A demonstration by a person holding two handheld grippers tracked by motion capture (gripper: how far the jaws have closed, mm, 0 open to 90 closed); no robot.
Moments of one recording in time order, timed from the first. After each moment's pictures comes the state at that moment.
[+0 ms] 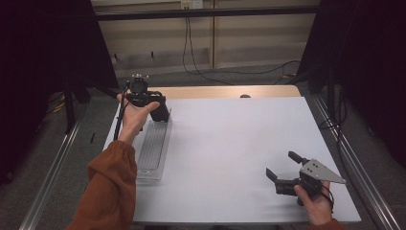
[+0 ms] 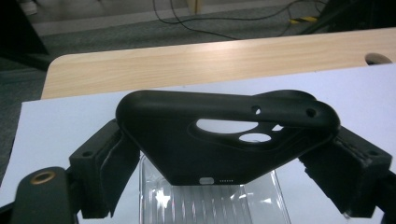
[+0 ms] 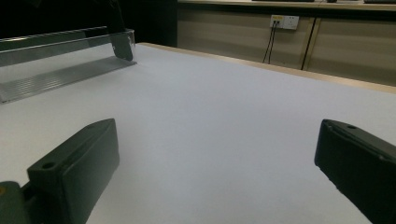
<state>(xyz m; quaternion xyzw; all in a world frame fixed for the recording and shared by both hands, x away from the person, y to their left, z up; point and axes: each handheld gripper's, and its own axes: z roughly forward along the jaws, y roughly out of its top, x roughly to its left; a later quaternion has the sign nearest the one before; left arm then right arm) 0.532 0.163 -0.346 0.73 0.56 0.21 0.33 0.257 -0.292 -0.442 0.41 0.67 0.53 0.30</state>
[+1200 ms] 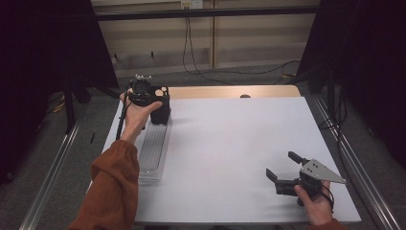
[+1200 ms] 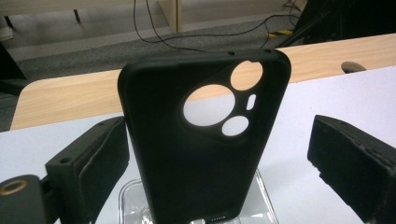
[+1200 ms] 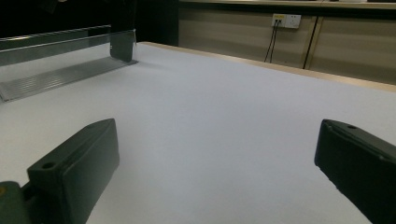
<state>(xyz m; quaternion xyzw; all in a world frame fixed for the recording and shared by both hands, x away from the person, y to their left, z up) 0.540 0.163 -0.356 0.74 0.52 0.21 0.38 0.257 -0.292 -0.442 0.41 0.67 0.53 0.30</state>
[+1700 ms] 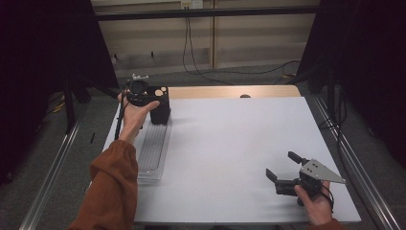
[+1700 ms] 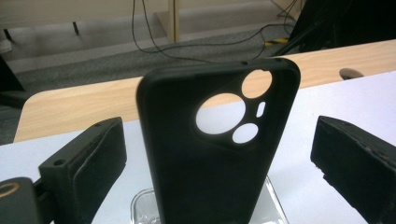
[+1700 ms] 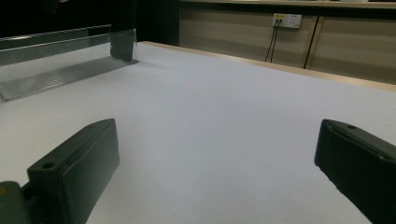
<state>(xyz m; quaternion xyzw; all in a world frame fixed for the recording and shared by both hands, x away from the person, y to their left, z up) 0.541 0.173 -0.357 0.74 0.50 0.22 0.40 0.257 -0.292 -0.442 0.41 0.68 0.53 0.30</state>
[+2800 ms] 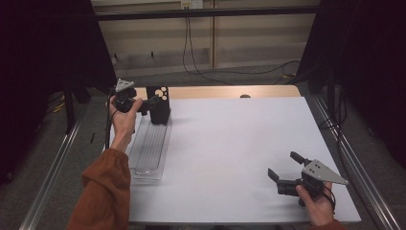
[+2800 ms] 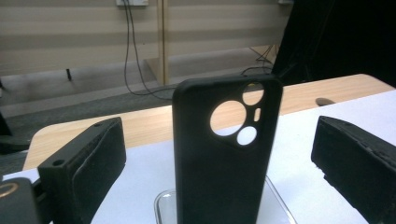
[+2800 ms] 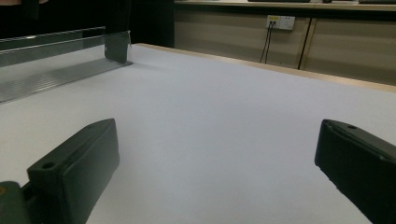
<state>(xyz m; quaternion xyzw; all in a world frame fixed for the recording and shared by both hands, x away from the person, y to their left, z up) 0.514 0.206 -0.360 0.70 0.46 0.25 0.49 0.255 -0.296 -0.443 0.42 0.67 0.53 0.31</state>
